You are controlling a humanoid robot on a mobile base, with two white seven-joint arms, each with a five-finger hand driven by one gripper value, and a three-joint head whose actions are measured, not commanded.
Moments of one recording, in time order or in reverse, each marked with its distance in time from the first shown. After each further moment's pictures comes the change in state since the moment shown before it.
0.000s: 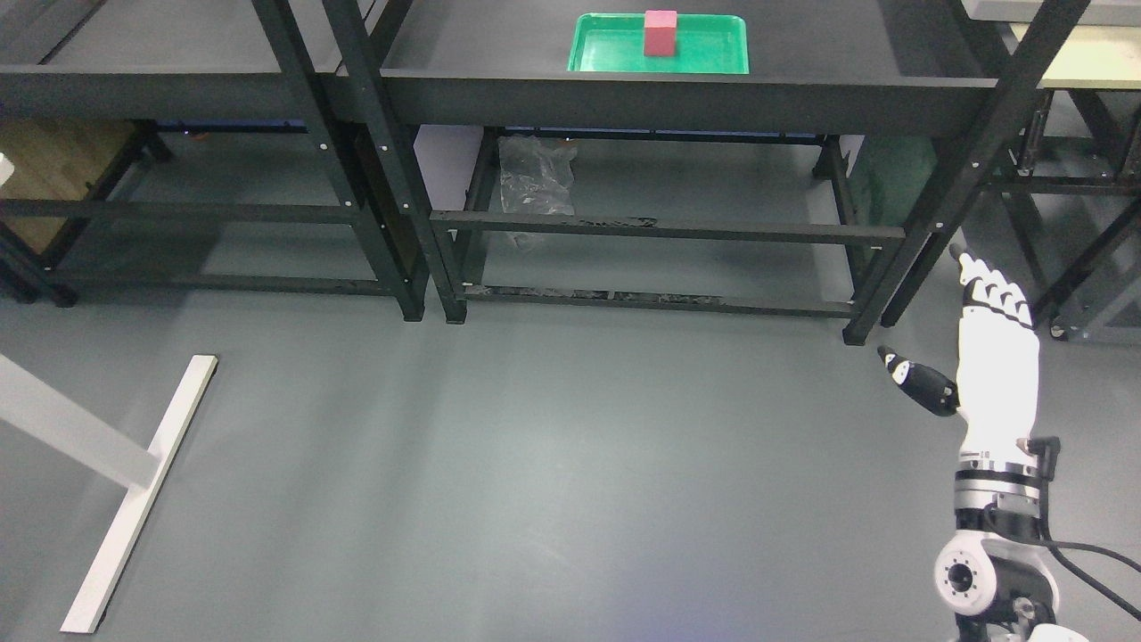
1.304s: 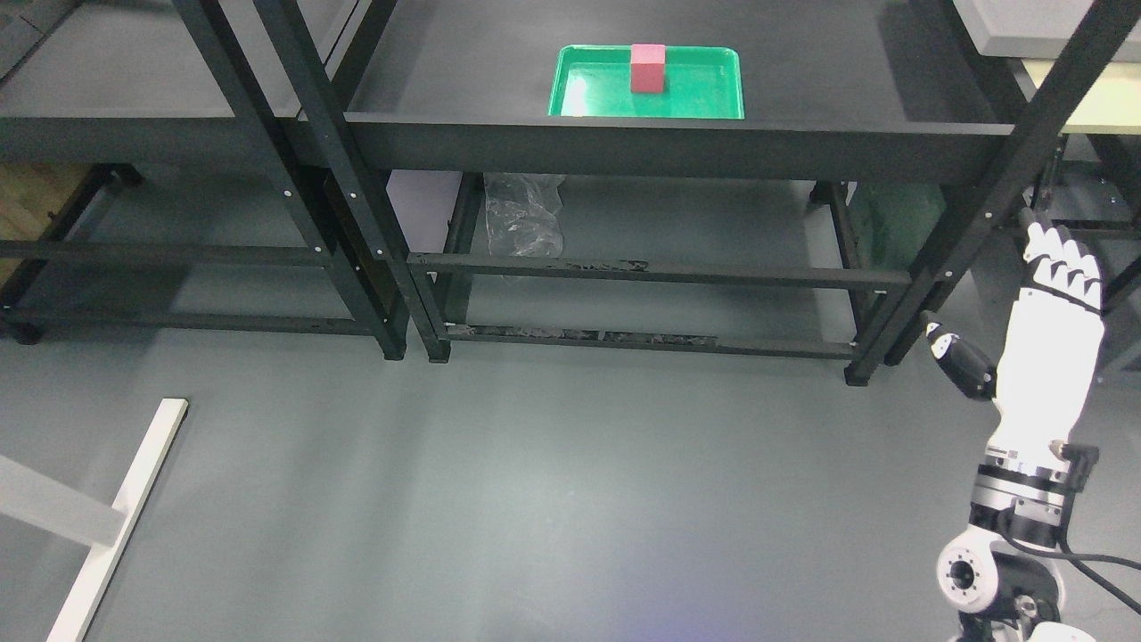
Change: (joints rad) left arm 0.000 0.000 0.000 0.000 0.000 0.000 0.000; right arm -0.004 0.000 0.000 -0.024 0.028 -0.007 -0.198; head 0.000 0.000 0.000
